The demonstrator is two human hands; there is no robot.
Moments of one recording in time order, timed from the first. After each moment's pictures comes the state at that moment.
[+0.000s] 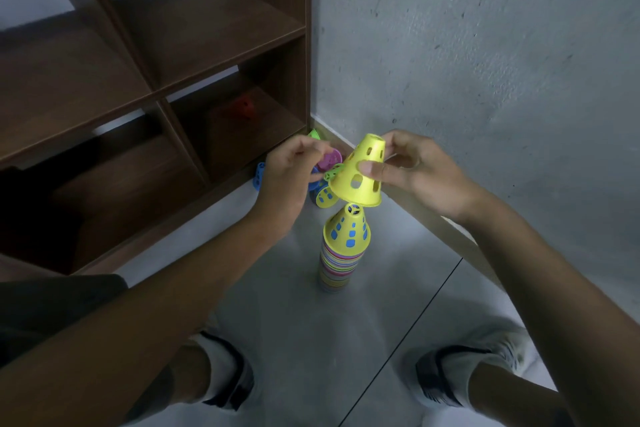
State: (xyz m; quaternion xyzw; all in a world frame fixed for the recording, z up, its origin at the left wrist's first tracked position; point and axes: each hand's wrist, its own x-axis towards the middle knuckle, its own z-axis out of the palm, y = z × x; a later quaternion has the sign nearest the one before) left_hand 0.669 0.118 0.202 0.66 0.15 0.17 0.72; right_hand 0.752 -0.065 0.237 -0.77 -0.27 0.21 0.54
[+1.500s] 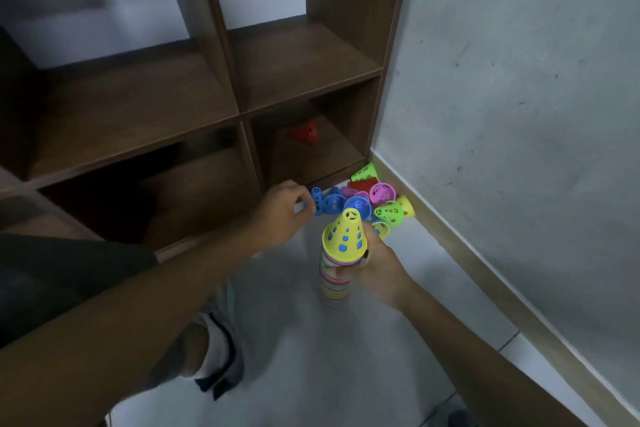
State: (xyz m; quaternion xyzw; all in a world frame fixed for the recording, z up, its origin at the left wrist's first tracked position) left_hand 0.649 0.248 0.125 0.93 0.11 0.15 0.31; right_hand 0.707 0.022 0.107 -0.74 -0.26 0.33 0.52
